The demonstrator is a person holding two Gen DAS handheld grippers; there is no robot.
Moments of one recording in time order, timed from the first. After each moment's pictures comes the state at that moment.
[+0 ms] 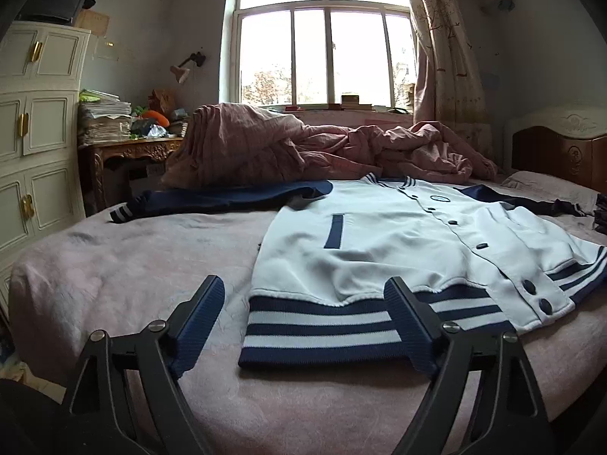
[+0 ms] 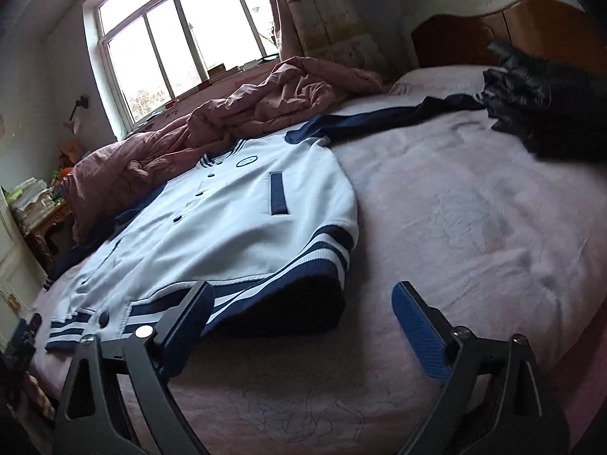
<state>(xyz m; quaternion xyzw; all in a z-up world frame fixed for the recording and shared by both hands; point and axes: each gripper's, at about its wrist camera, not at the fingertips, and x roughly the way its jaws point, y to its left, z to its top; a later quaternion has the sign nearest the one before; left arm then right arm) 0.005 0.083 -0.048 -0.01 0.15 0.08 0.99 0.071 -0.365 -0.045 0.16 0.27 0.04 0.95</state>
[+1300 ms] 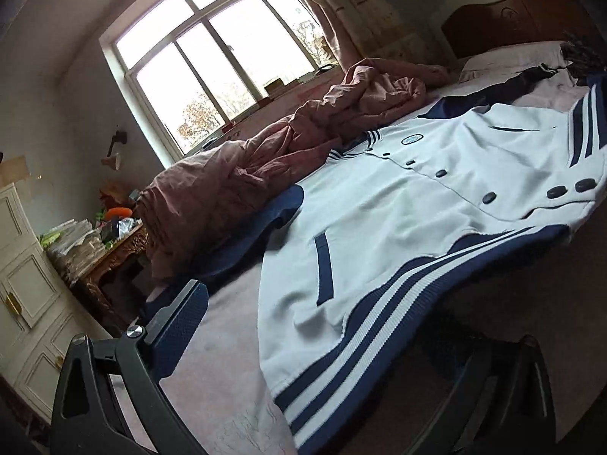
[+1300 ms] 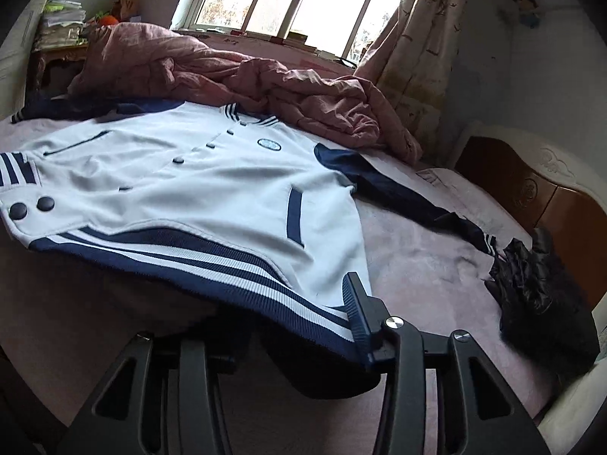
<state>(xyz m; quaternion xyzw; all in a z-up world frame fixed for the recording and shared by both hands) 0.094 0.031 0.003 0.26 0.20 0.05 0.94 0.121 -0.287 0.008 -0.19 0.26 0.01 0.95</state>
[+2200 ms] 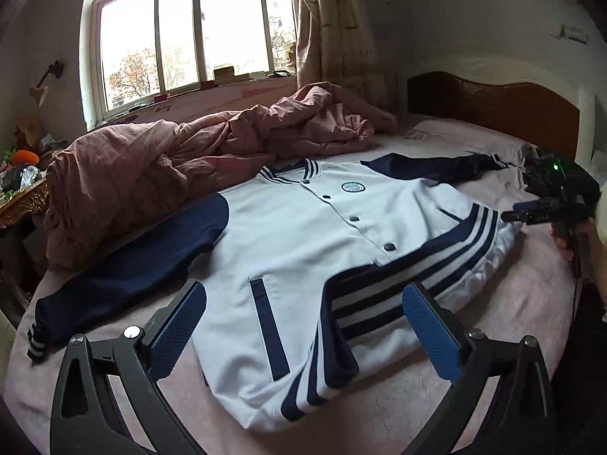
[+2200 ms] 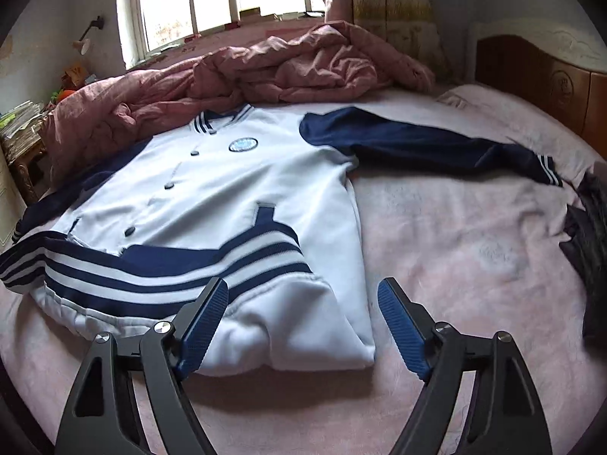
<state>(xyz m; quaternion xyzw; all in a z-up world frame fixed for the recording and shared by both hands) 0.149 0.086 0.066 0.08 0.25 -0.14 0.95 0.249 -0.365 -0.005 0.01 0.37 0.06 0.93</state>
